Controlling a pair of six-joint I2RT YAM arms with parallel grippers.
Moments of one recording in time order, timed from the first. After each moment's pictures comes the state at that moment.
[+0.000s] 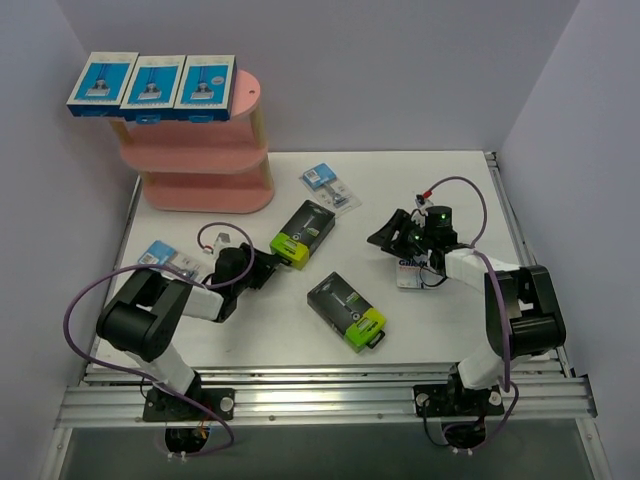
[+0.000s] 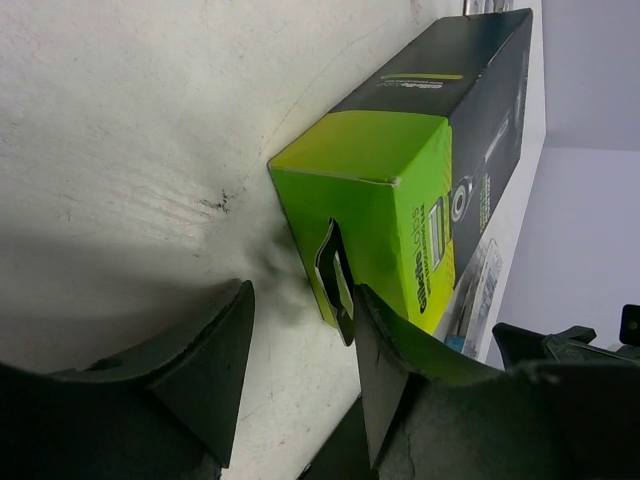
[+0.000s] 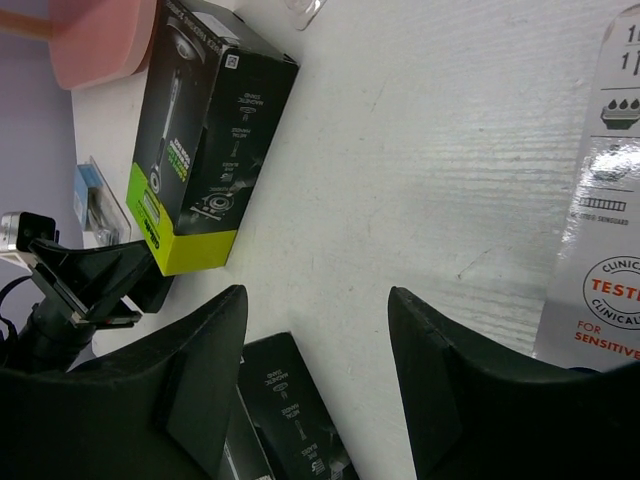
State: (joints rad) left arm -0.40 1.66 0.45 0.71 -0.02 -1.24; right arm 0.14 1.58 0.73 0.24 -0.49 0.68
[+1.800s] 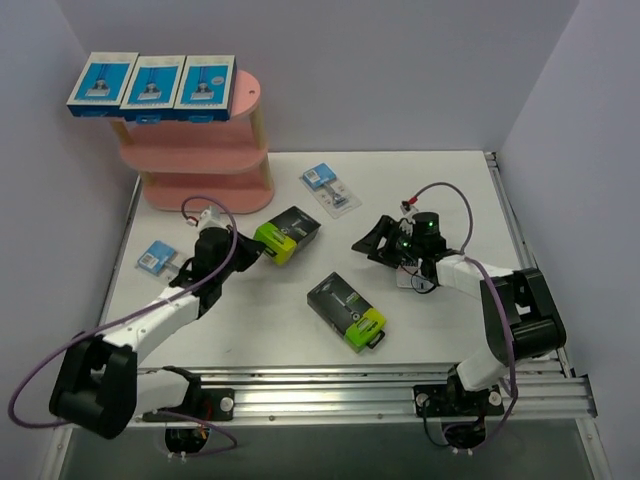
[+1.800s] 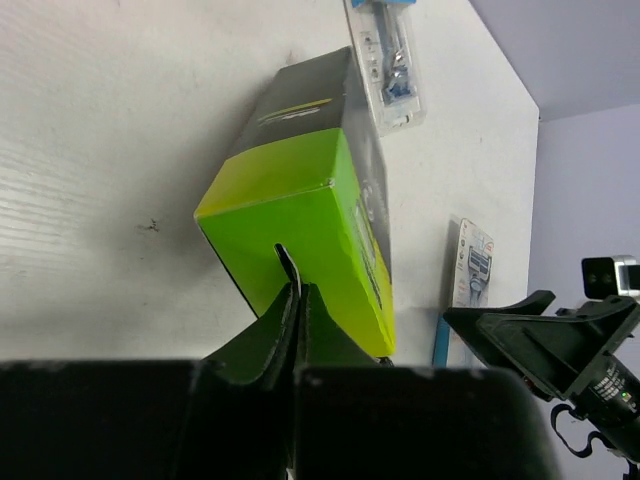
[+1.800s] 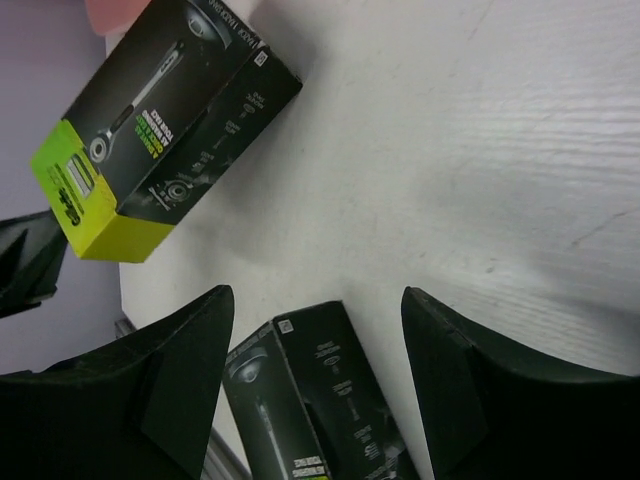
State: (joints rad) left arm -0.40 1.29 0.59 0.26 -0.05 -1.00; right arm 0.21 1.56 0.68 0.29 -0.52 0.74
